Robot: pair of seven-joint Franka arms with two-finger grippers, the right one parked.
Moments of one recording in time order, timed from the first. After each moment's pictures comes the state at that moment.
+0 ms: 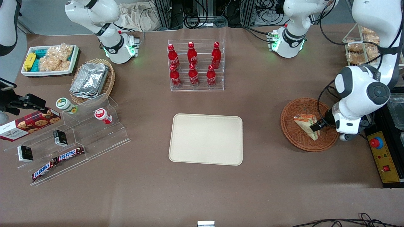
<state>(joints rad) 0.20 0.20 -0.17 -2.17 0.04 2.37 -0.61</state>
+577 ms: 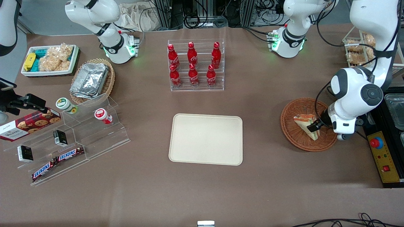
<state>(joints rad) 0.20 0.23 -0.17 -2.19 0.04 2.40 -0.68</state>
